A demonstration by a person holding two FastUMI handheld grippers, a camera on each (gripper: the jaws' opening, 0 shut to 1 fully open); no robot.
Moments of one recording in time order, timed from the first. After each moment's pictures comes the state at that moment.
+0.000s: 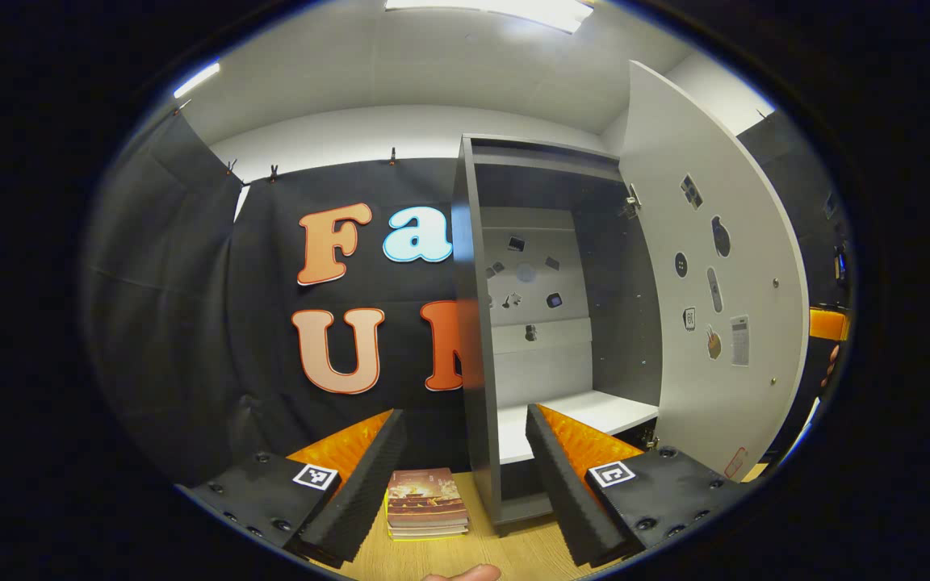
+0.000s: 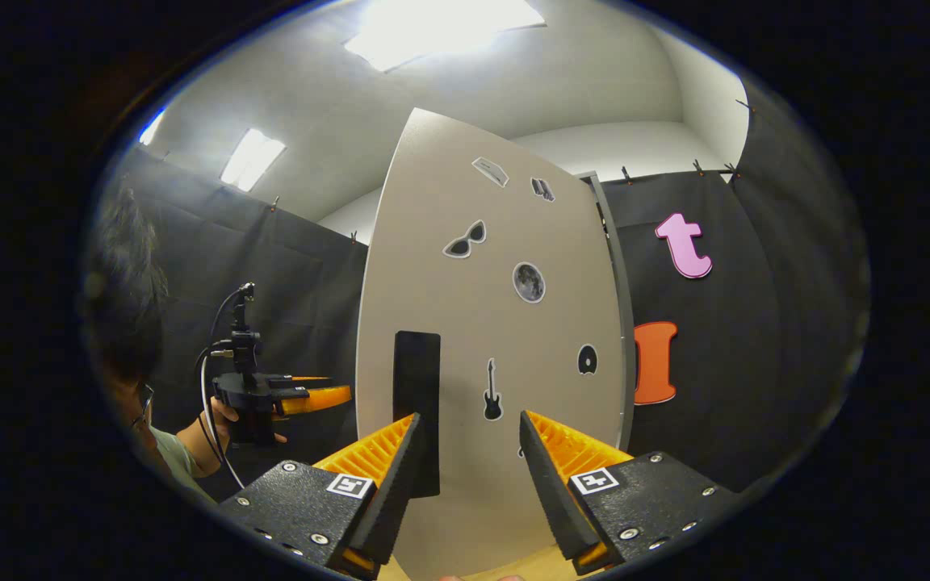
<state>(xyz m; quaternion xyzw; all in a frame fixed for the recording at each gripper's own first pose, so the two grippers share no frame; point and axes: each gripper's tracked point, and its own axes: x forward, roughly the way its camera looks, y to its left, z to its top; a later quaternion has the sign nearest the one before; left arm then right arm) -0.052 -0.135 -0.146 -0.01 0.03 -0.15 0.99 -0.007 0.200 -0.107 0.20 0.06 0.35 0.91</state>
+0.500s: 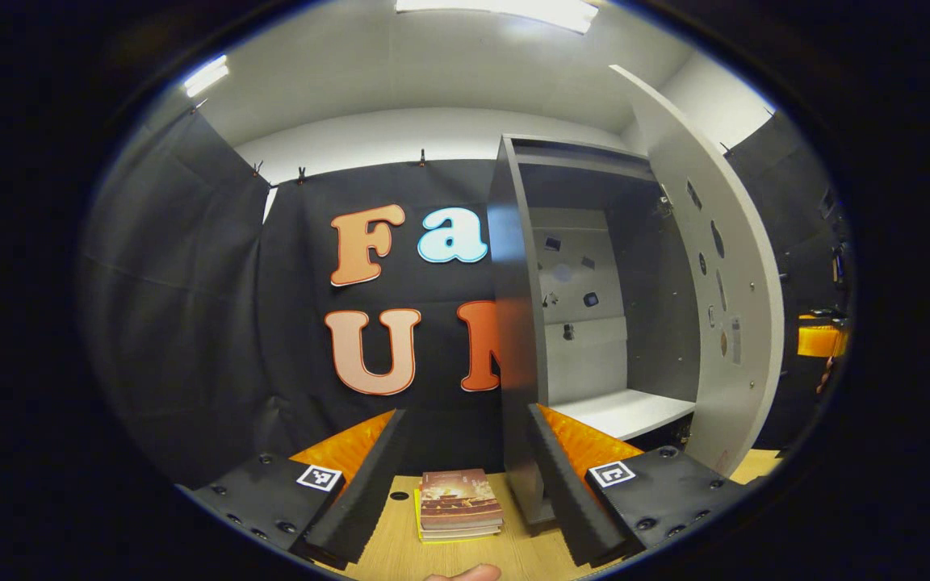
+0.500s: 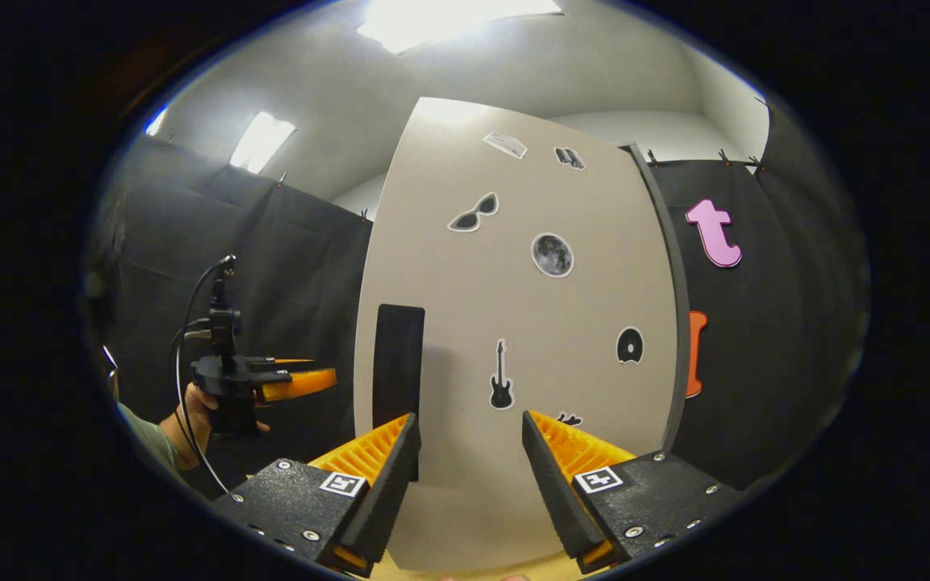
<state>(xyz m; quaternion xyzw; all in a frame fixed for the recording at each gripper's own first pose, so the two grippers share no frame) -0.040 -0.080 -0.158 -0.01 0.02 -0.11 0.99 0.021 0.243 -0.131 0.16 0.08 0.37 0.91</state>
